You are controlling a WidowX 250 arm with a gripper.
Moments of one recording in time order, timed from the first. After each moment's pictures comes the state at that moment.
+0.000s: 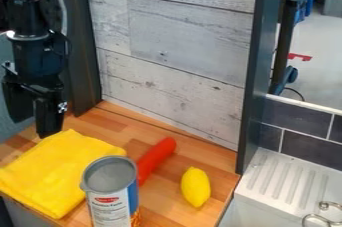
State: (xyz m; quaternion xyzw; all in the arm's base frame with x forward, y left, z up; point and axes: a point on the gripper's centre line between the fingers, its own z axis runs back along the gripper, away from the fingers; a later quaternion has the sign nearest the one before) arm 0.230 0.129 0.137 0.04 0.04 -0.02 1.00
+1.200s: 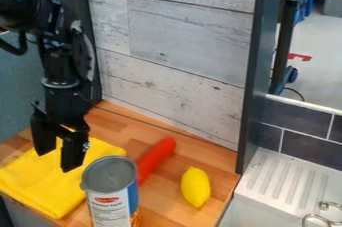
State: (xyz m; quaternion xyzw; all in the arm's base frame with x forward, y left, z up) arm 0.251 0.122 0.075 0.04 0.07 -0.03 1.00
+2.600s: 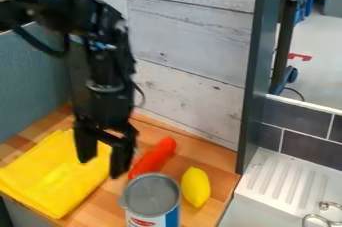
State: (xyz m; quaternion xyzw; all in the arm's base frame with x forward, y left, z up) arm 0.267 0.074 0.081 0.02 0.06 0.01 1.00
